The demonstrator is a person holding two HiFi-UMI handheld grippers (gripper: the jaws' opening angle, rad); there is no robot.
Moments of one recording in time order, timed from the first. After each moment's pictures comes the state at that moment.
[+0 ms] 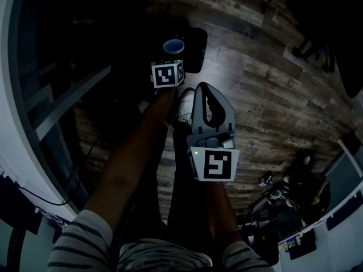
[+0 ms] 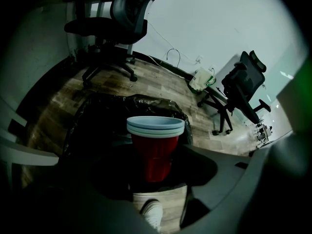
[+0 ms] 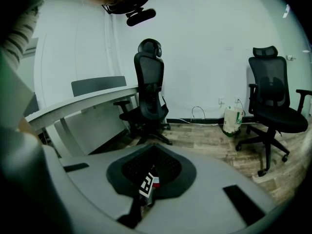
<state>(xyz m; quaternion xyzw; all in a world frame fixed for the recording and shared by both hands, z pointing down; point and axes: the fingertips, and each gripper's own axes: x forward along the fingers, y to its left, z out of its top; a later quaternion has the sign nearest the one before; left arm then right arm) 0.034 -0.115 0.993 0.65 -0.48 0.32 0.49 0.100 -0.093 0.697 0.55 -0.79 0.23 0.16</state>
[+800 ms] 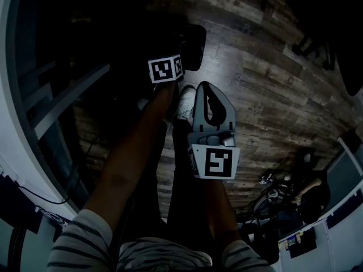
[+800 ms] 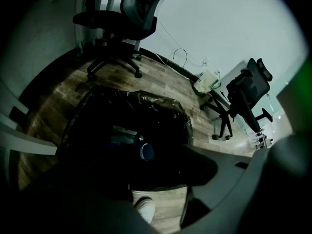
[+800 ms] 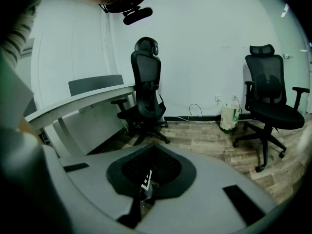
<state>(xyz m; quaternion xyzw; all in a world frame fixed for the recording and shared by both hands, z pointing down) 0.034 -0.113 0.995 0.63 -0.49 0.30 0.52 0.109 -0.090 0.700 0.56 -0.78 0.24 0.15</state>
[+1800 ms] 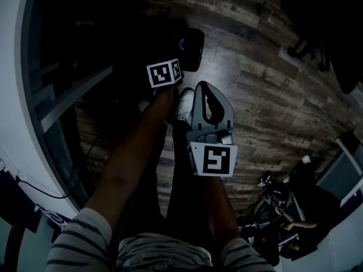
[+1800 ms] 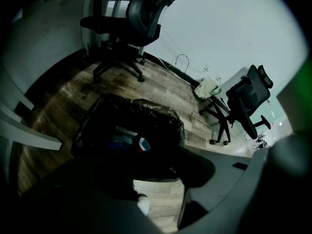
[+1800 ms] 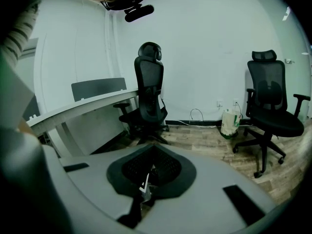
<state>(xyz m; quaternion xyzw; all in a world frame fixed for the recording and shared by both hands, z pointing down) 0.029 -0.109 0.960 0.62 -0.51 0.29 0.53 0.107 -0.086 0.671 0.56 -0.78 0.22 0.16</state>
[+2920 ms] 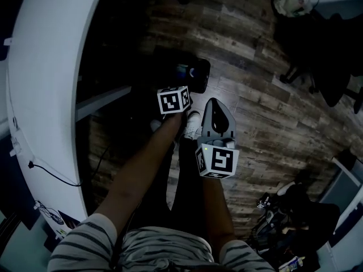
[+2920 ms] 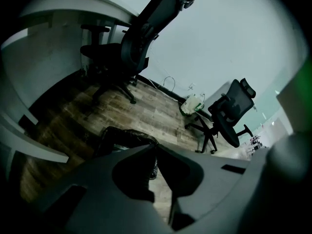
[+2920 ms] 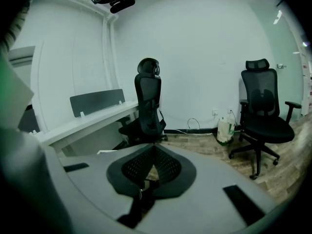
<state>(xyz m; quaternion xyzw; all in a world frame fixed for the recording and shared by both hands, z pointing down) 0.017 -0.106 0.797 0.66 -0.52 0.23 0.49 0.102 -0.070 0.577 0.59 -0.77 0.21 0.11</state>
